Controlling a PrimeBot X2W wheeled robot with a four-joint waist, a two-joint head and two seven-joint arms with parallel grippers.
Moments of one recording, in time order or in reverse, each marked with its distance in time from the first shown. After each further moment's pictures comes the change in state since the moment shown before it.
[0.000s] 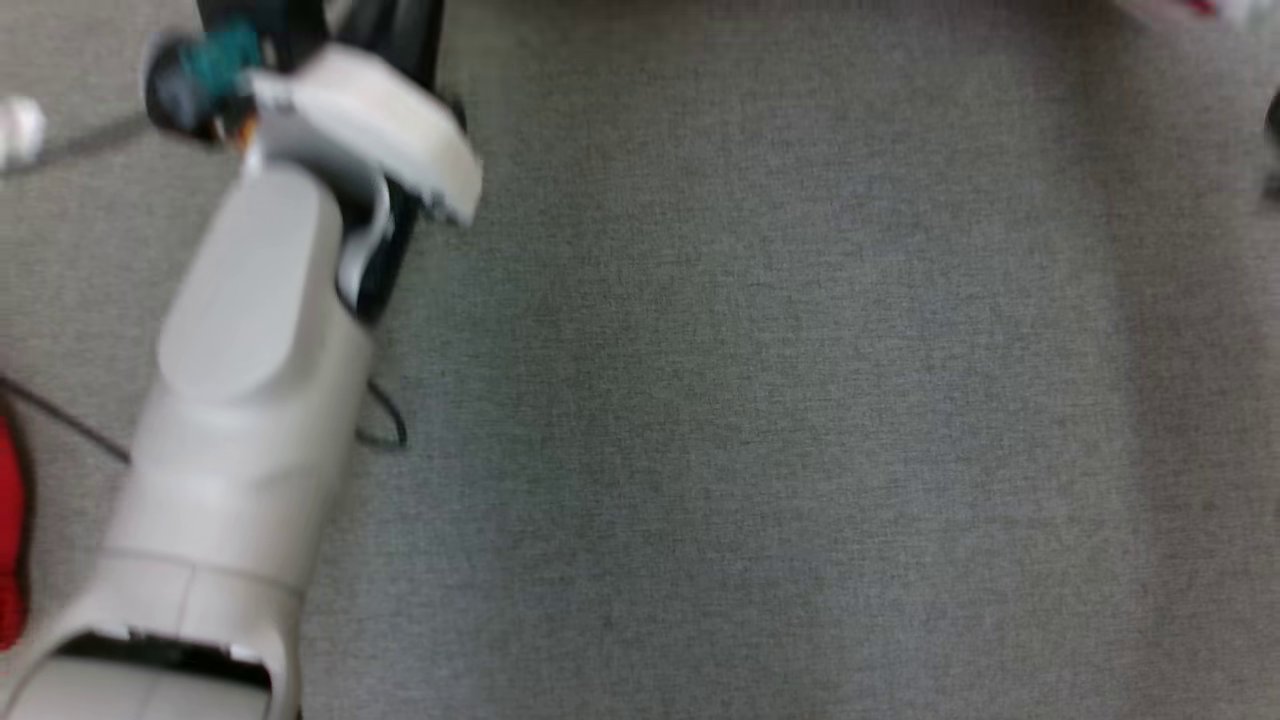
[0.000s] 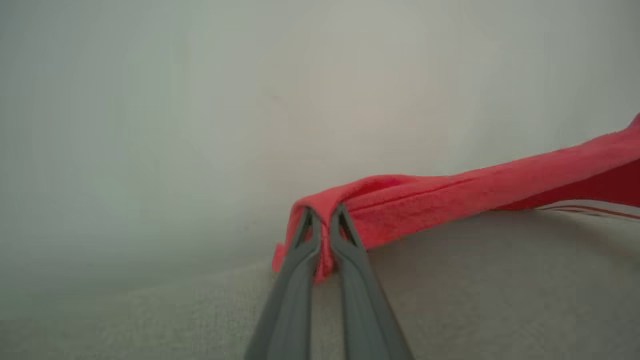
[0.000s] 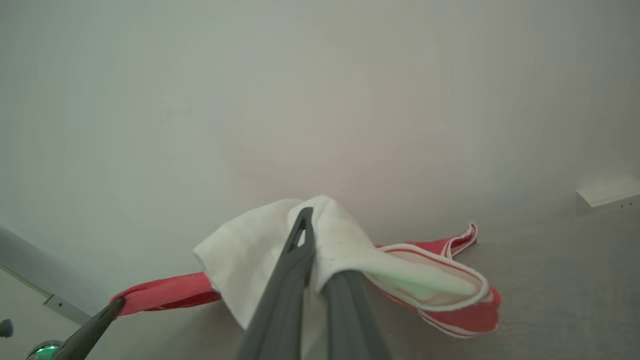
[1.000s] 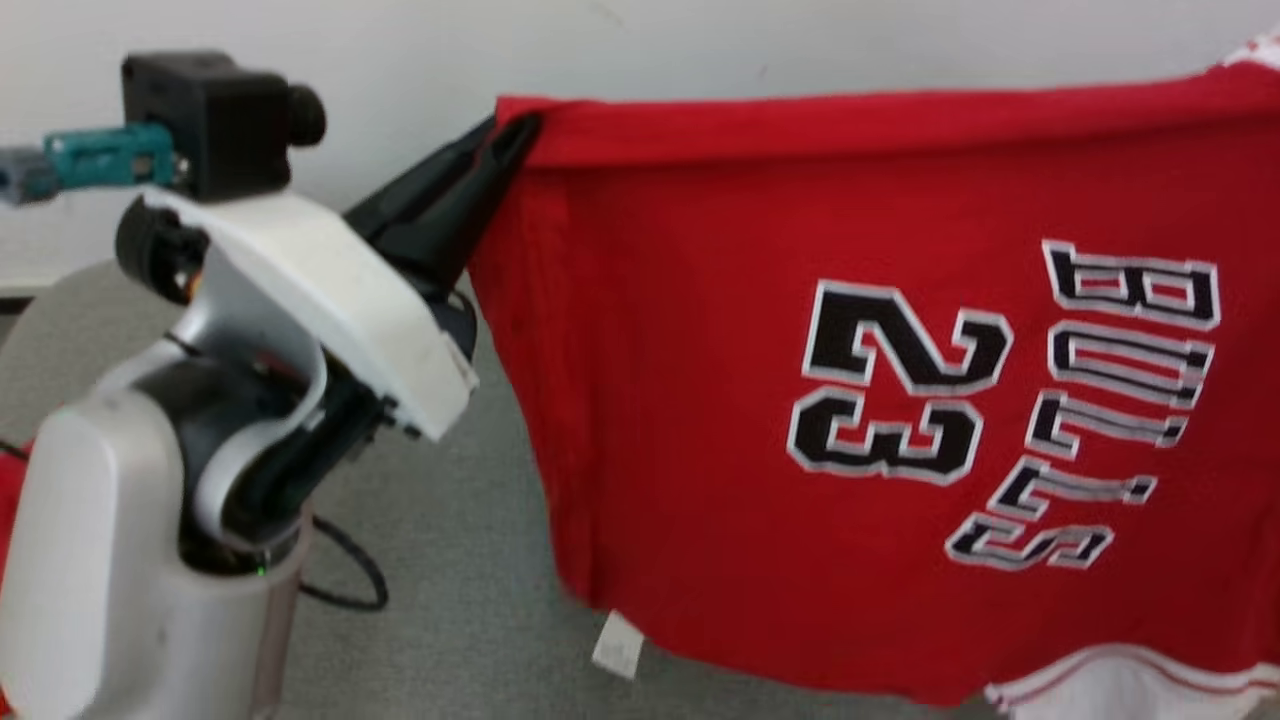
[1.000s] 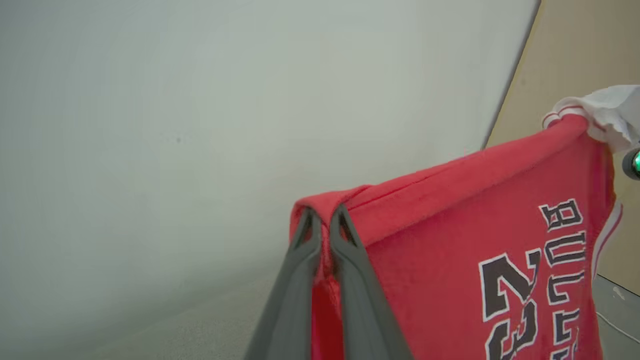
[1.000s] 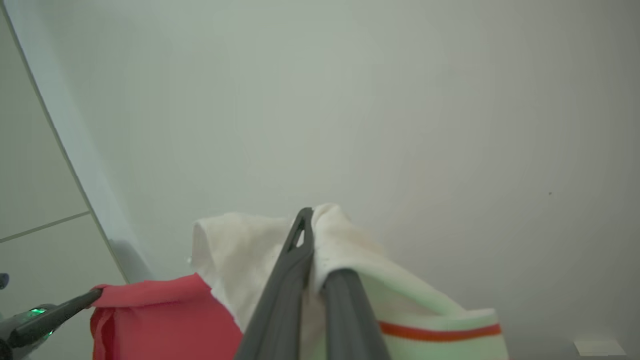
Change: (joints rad) left arm 0.486 0.071 0.121 -1.128 -0.323 0.053 0.957; right arm 0.453 -0.202 -0.348 -0.525 0.214 0.000 0.292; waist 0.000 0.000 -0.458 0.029
